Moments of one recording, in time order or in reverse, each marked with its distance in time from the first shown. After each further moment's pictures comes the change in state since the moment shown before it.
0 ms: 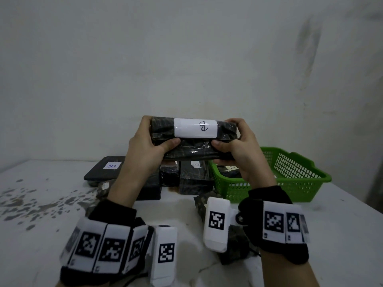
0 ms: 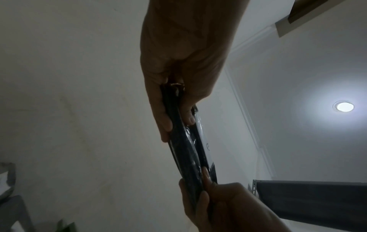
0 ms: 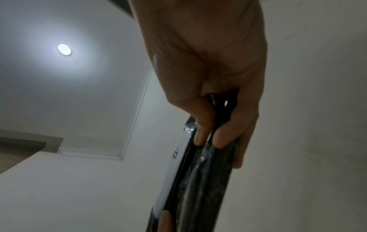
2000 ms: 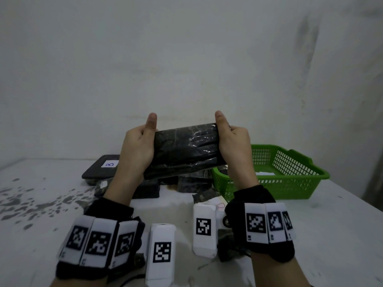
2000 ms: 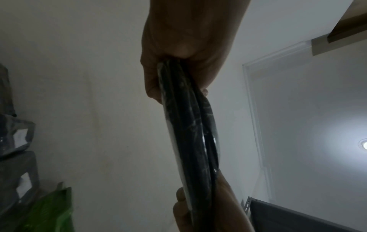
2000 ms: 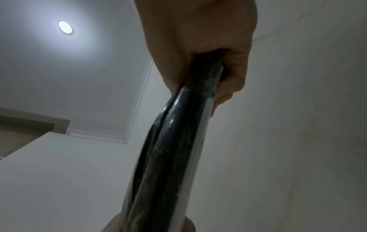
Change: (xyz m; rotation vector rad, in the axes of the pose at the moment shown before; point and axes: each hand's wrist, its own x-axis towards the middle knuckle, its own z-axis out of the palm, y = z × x) left_hand 0.000 0.005 0.003 -0.021 0.083 -0.158; right_hand 0.012 0.013 0.021 -0.313 0.322 -0.184
